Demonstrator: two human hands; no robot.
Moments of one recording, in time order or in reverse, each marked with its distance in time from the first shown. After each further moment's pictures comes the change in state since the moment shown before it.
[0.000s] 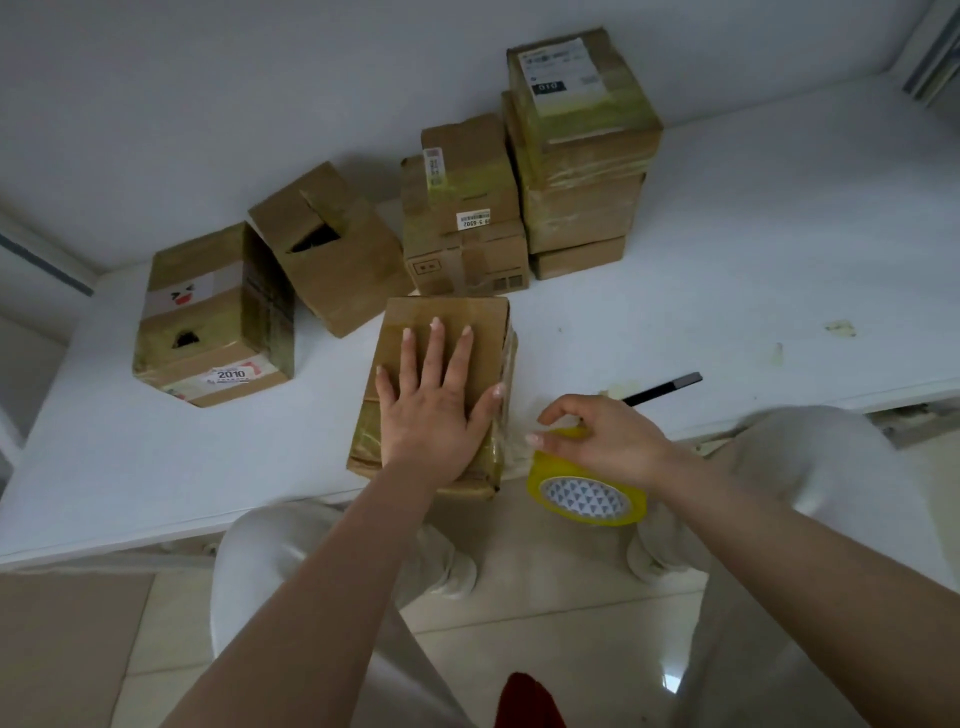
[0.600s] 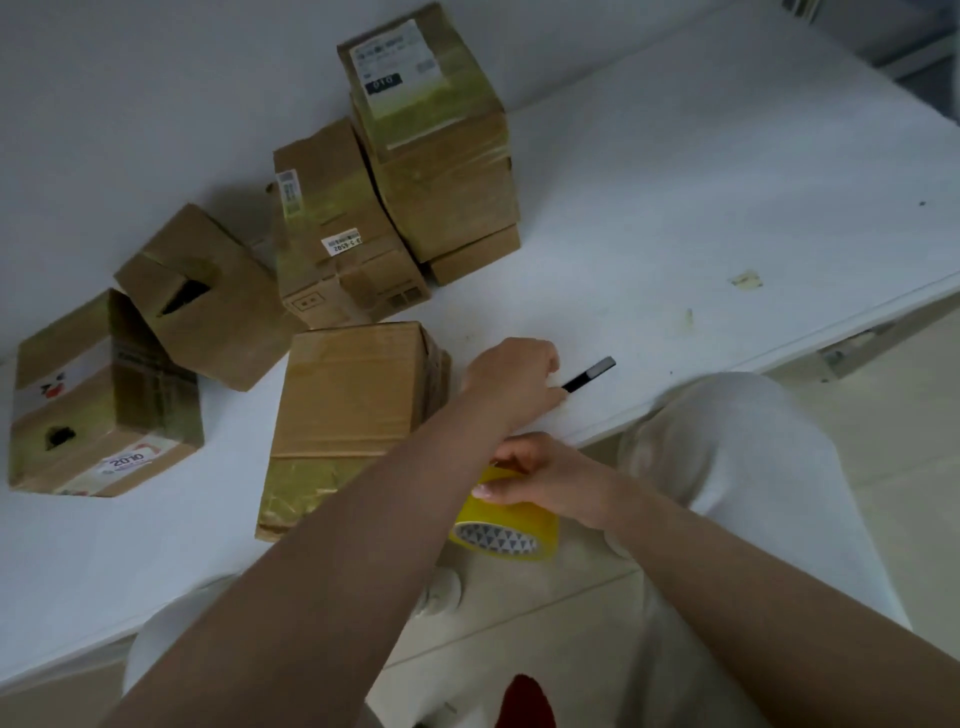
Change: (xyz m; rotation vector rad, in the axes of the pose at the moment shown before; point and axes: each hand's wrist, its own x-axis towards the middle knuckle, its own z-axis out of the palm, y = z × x) left_hand 0.080 0.157 0.017 -0.048 -0.339 0.379; right_hand -0.005 0.051 0.015 0.795 -0.194 -0.067
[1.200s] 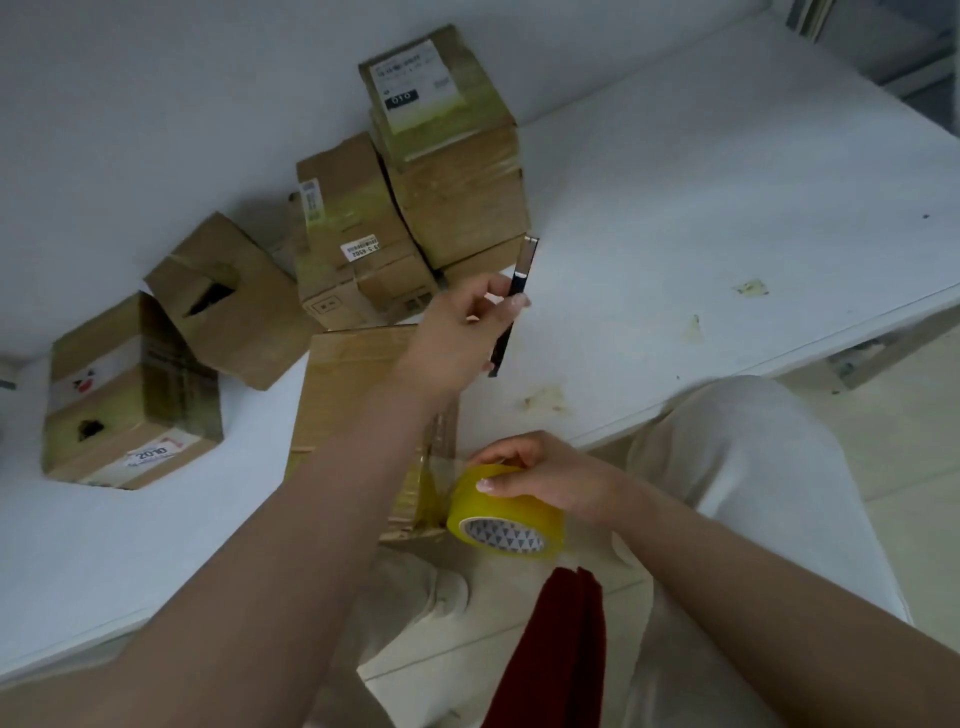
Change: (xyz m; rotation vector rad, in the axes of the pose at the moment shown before) left_hand -0.045 -0.015 -0.060 -0.805 0.351 -0.014; right_hand 0.001 -0.011 0.004 -0.092 0.005 0.072
